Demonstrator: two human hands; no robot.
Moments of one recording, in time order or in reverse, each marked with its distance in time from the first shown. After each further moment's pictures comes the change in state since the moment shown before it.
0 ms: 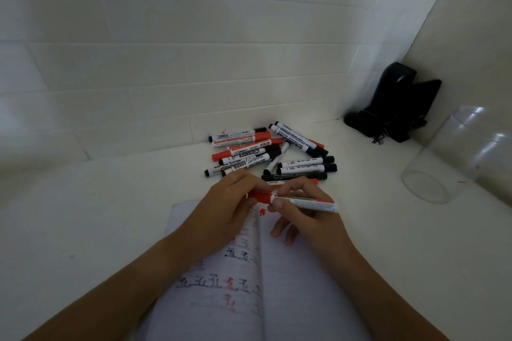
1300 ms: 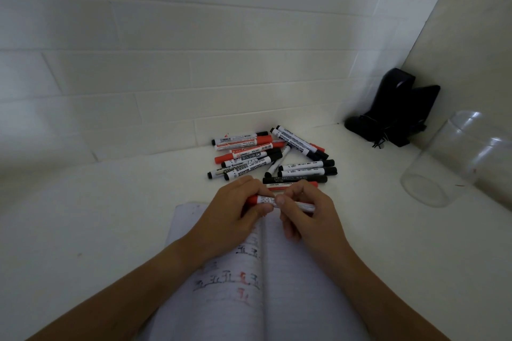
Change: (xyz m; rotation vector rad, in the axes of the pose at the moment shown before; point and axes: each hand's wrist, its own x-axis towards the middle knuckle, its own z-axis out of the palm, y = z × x) left_hand 0.003 0.010 0.009 -0.071 0.062 -0.060; right_hand 0.003 0.007 -0.001 -0.097 0.047 -0.098
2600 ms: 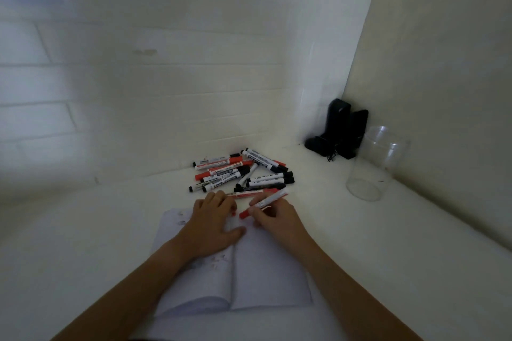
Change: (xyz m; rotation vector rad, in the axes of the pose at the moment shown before) left_hand -0.020 -0.003 0.019 0.498 -0.115 0.003; right_hand -0.017 0.006 -0.023 -0.184 -0.019 0.055
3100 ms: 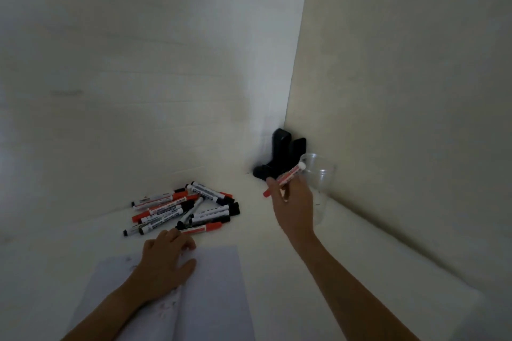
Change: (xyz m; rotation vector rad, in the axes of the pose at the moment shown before) left_hand 0.024 0.014 0.022 -0.128 -0.009 -0.047; right_hand 0.013 -0.034 -0.139 -0.321 0.717 -0.288
